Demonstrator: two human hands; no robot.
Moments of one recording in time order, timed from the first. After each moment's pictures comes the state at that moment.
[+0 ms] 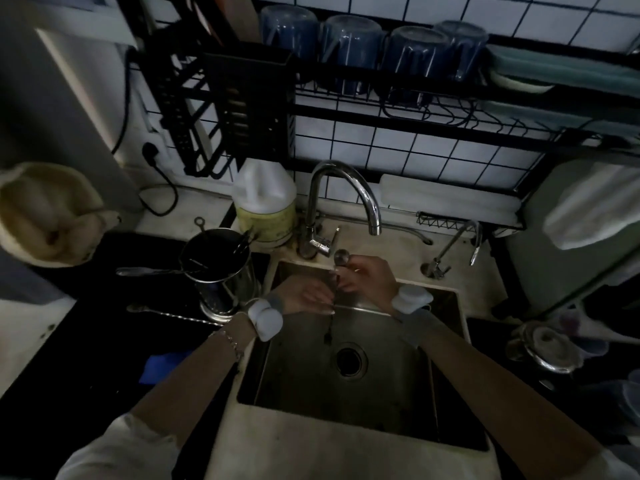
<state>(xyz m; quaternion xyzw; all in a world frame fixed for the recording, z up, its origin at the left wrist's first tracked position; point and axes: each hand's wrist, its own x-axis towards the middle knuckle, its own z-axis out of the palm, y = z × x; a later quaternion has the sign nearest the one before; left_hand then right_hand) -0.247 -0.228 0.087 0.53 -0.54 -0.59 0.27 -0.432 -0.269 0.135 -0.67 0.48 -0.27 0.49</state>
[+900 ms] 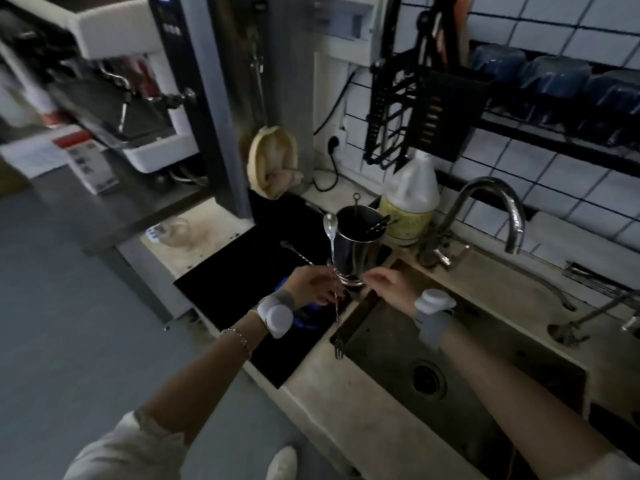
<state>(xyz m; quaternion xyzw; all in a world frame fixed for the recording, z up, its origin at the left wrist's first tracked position) -0.175 -0.014 0.131 0.68 -0.30 -0.45 0.49 -0.325 -0.170 0.128 -0.79 0.34 -0.04 0.50</state>
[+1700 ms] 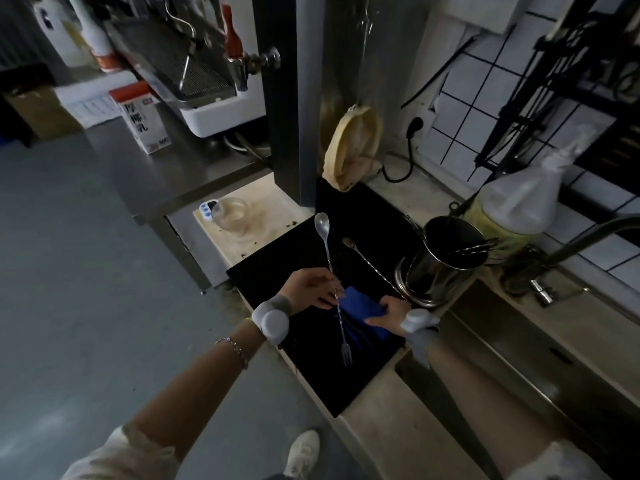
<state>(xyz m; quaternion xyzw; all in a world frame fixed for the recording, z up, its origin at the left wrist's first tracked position) -0.037 0.055 0.069 0.68 -0.24 -0.45 0.53 -0.185 -0.133 0.032 -0.85 0.35 0.20 0.34</state>
